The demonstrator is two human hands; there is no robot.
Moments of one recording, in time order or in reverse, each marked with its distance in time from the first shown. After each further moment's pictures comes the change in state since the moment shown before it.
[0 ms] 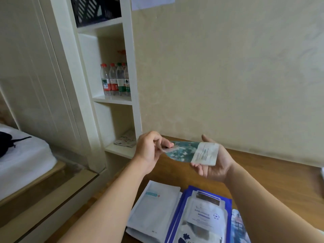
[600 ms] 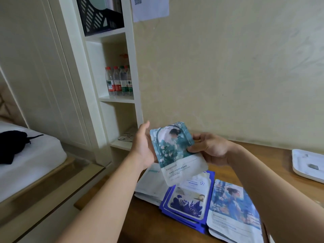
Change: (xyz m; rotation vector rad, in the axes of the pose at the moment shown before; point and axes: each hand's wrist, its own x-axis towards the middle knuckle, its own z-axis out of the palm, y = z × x) left_hand -0.089 0.035 0.007 -0.229 -0.074 -0.306; right_hand -0.094 0.024 0.052 -0.679 0.039 -0.200
